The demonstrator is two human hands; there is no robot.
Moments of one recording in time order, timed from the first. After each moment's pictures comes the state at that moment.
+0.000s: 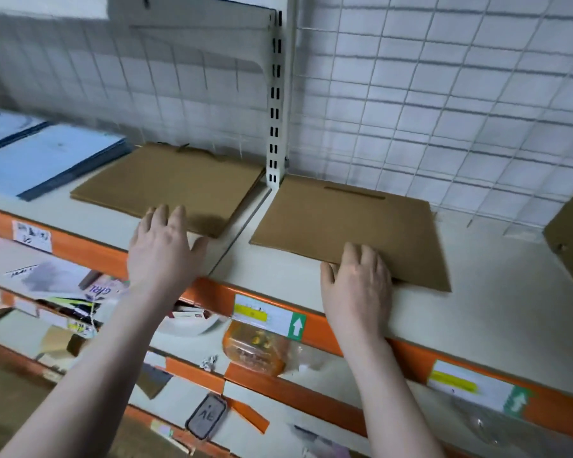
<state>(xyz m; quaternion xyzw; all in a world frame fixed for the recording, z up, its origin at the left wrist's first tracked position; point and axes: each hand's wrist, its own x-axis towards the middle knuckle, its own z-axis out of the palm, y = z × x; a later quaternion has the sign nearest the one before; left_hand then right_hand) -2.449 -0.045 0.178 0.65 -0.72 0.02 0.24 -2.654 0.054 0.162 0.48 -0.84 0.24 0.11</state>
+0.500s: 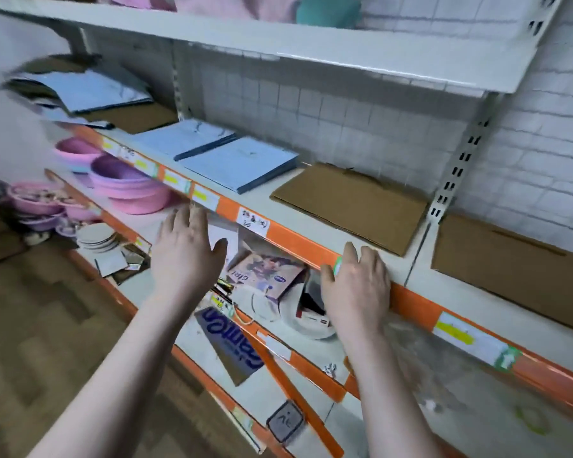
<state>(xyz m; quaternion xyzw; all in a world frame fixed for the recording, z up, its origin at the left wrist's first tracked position) -2.183 -0.010 0.188 0.71 -0.63 0.06 0.30 -2.389 0.016 0.178 0.60 -0.75 0.25 0.07</state>
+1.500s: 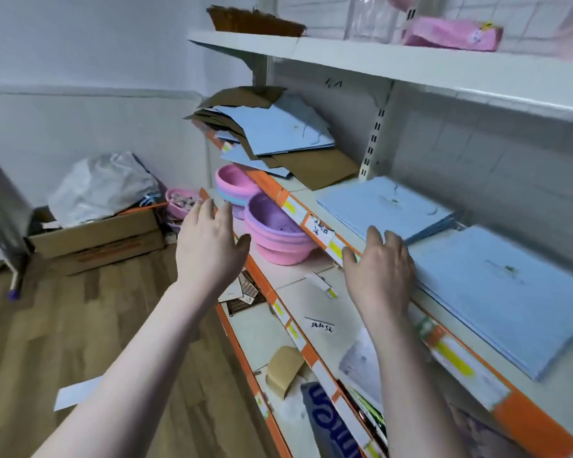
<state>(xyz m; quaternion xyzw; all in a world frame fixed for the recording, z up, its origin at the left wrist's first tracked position) -1.814 -0.225 0.200 0.80 -0.51 0.13 0.28 -2.011 -0.291 0.198 0.73 -0.63 0.28 0.02</state>
